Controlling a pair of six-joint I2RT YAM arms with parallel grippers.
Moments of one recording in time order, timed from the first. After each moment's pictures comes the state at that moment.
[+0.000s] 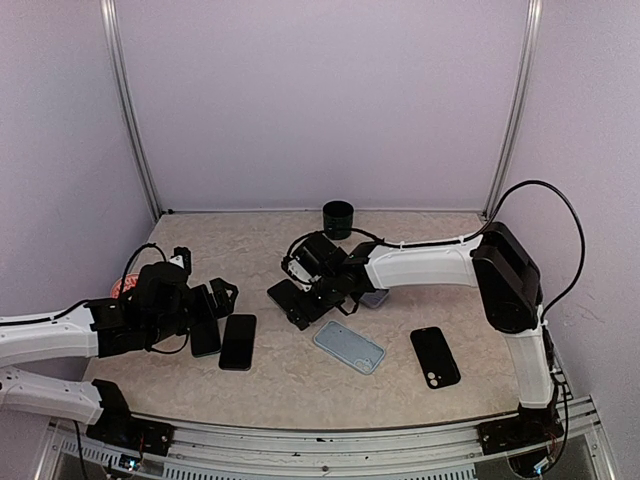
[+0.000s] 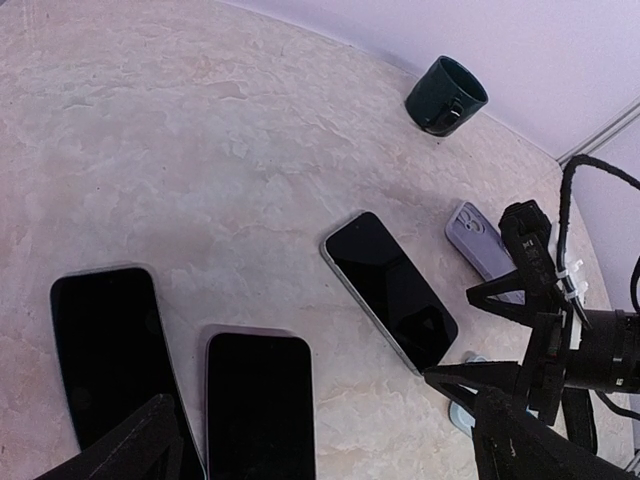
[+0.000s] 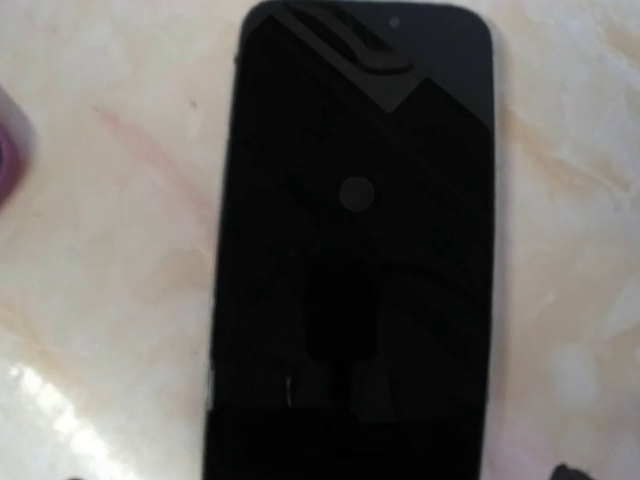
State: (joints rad) left arm -0.81 0.99 0.51 -0.10 -0.40 -0.79; right arm 0.98 2.18 1.66 -0.44 0.09 0.16
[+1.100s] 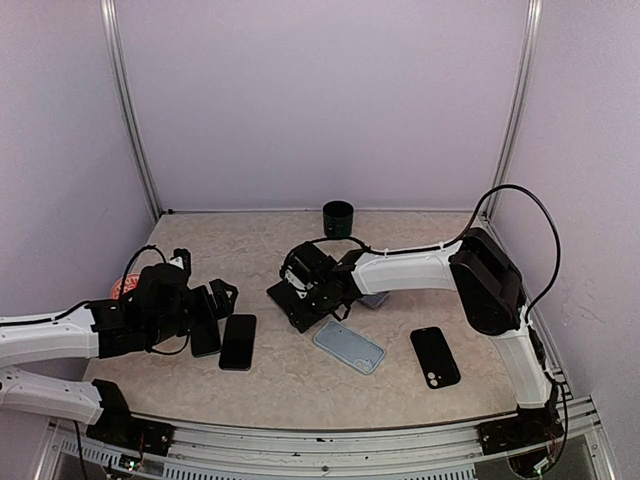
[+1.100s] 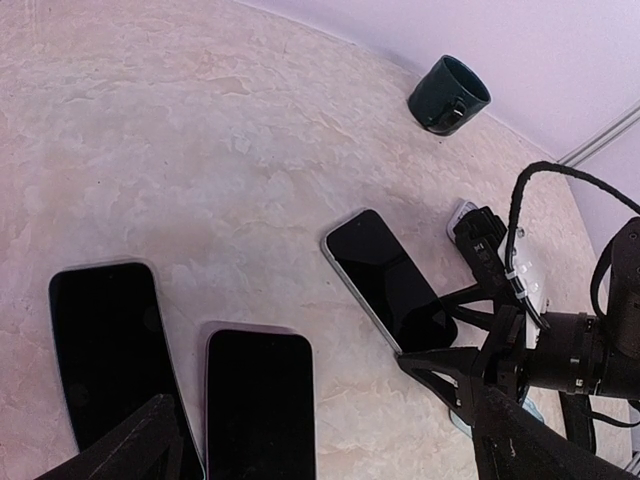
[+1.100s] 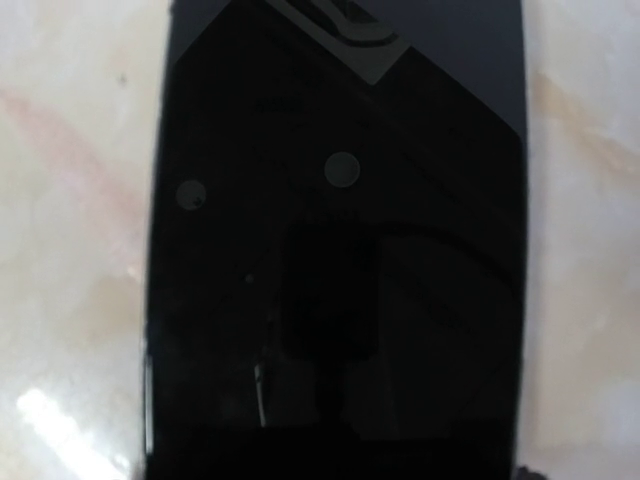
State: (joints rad) left arm -0.81 0.99 0.50 -0.09 -0.40 -0.81; right arm 0.98 2.29 1.74 -0.47 0.12 0.19
